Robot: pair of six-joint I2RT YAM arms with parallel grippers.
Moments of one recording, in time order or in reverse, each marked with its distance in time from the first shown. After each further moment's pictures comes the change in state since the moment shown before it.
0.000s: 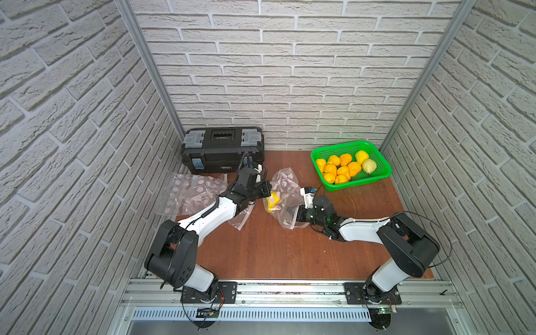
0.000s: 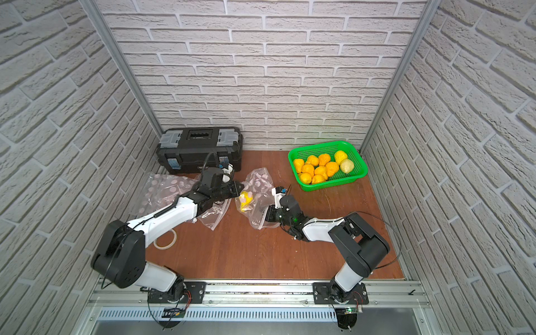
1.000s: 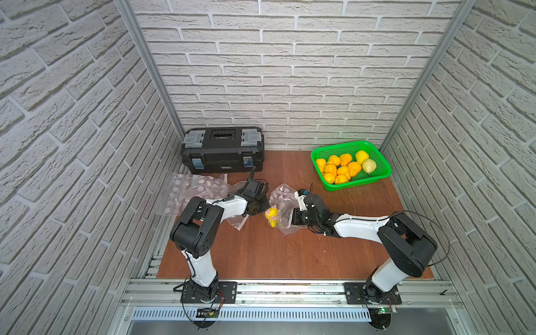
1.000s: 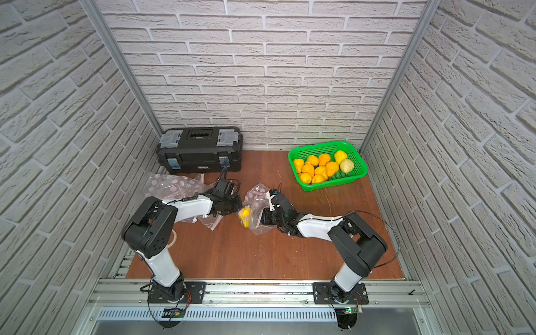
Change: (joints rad) left arm 0.006 0.297 -0.027 -0.083 -0.085 -0.092; right arm 0.055 -0.040 0.107 -0.298 0.072 -0.074
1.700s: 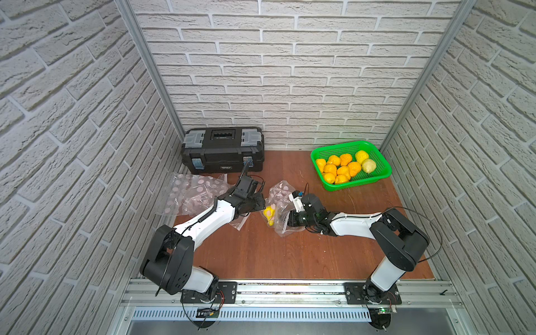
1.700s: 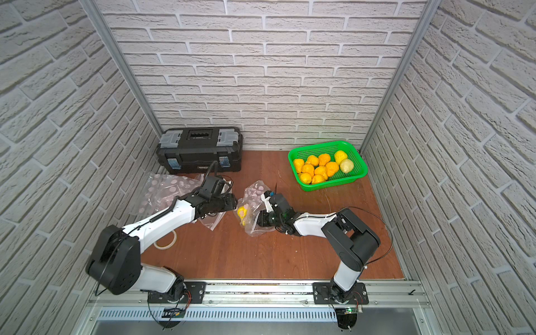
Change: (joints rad) left arm -0.012 -0.347 -0.029 -0.282 -0.111 0.087; right arm 0.008 0.079 0.038 -0.053 -0.112 -0.032
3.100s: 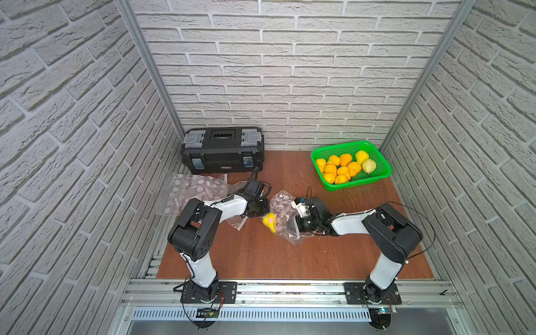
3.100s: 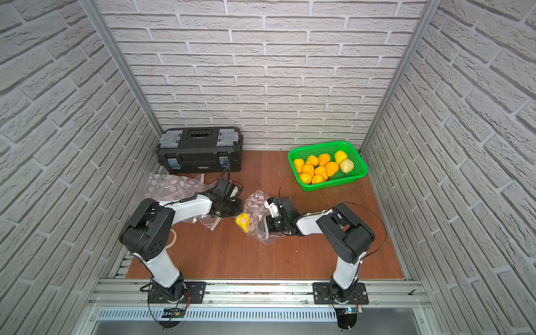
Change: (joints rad) left arm -0.003 0.317 0.047 0.150 0.184 0.045; right arm -0.060 0.113 -0.048 0.132 -0.232 -0.038
